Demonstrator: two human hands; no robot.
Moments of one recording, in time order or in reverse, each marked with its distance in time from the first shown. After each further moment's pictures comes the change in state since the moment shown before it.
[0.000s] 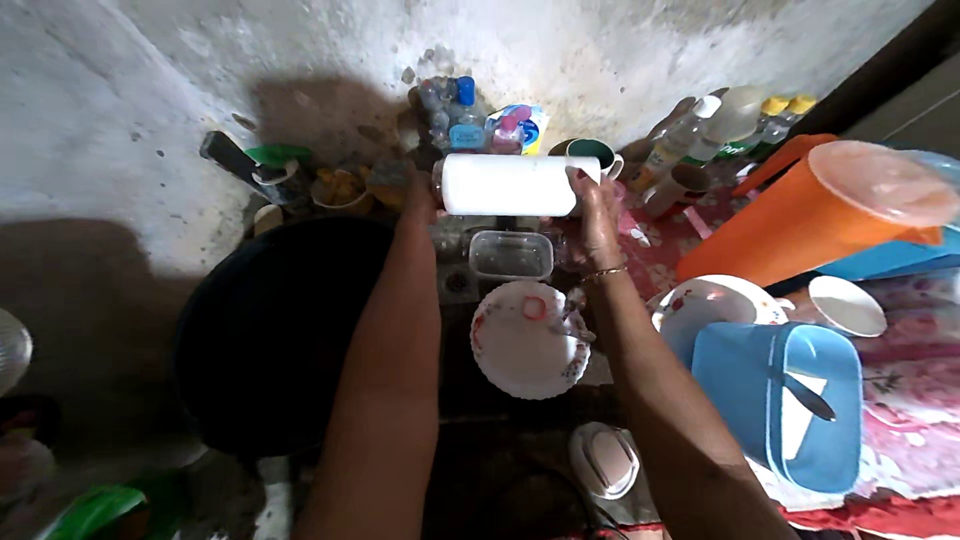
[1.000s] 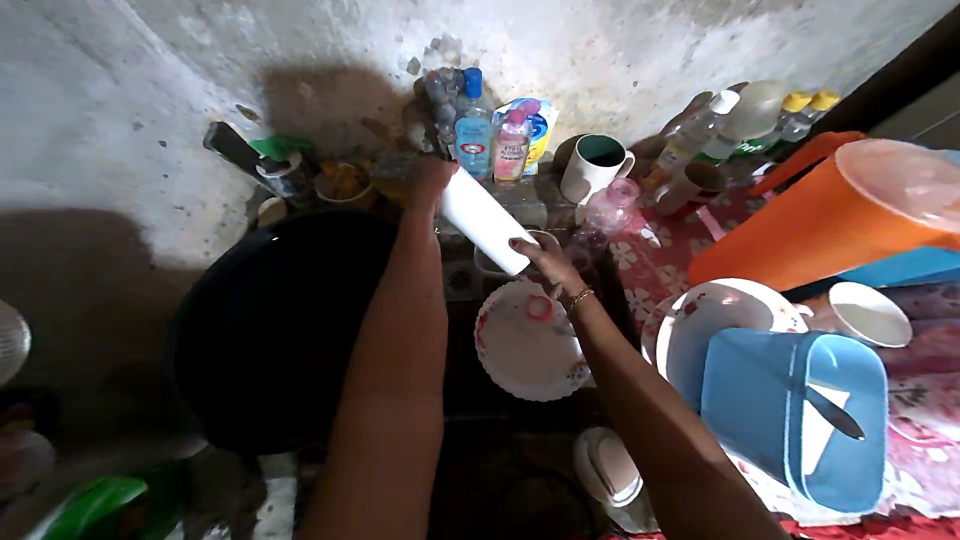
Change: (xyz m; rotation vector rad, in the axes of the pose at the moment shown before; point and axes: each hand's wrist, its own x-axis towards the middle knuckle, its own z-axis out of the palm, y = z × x) left_hand 0.020 0.018 0.004 0.570 0.060 0.056; right_hand -0.024 0.067 -0.011 -0.467 -0.267 0.563
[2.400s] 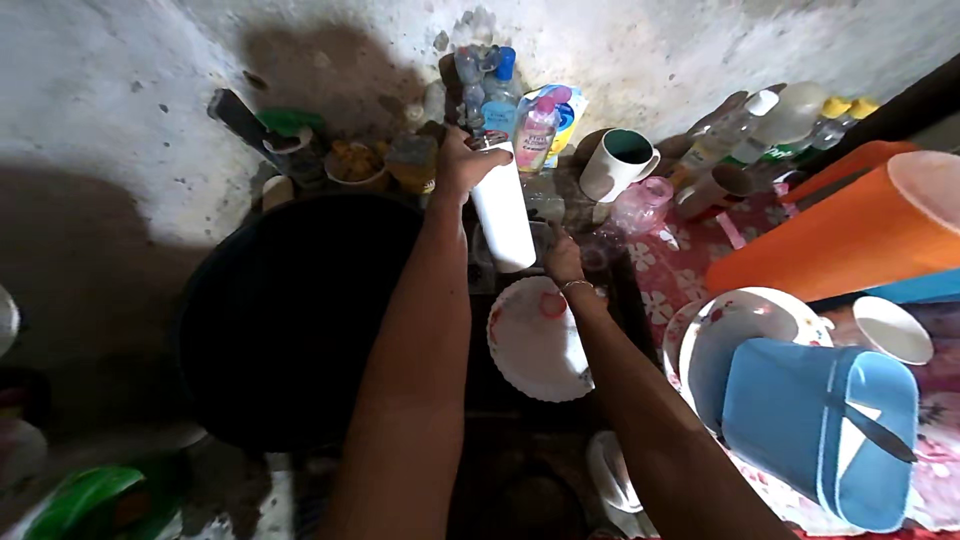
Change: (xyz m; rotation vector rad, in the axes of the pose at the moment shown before) left_hand 0.011 -0.012 0.007 -0.263 -0.023 0.172; right_hand 0.036 0.016 0.012 -0.725 0.264 -0.075
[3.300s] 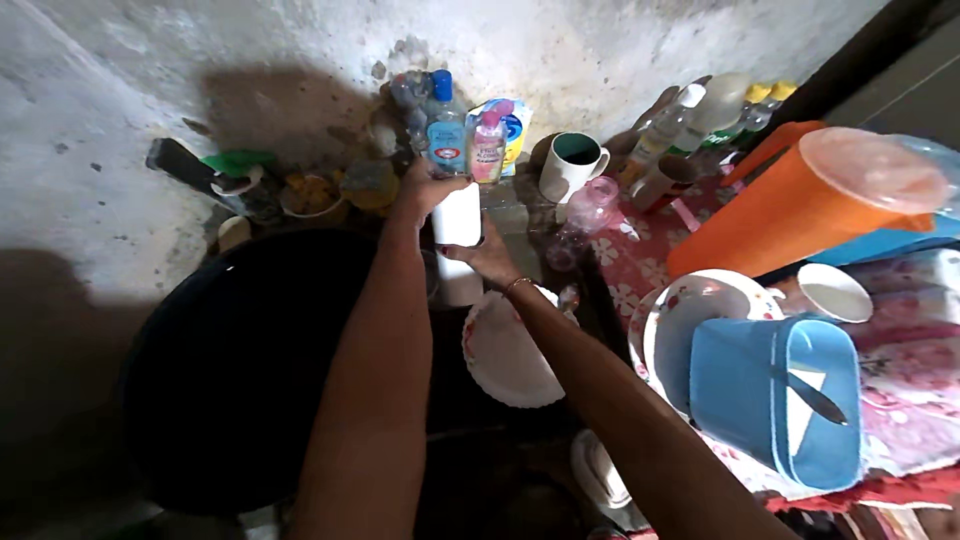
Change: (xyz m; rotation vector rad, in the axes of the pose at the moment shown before) left_hand -0.008 0.009 0.007 0.128 -0.147 -0.078; right_hand -0.006 -0.051 0.022 0.796 -0.147 -0.177
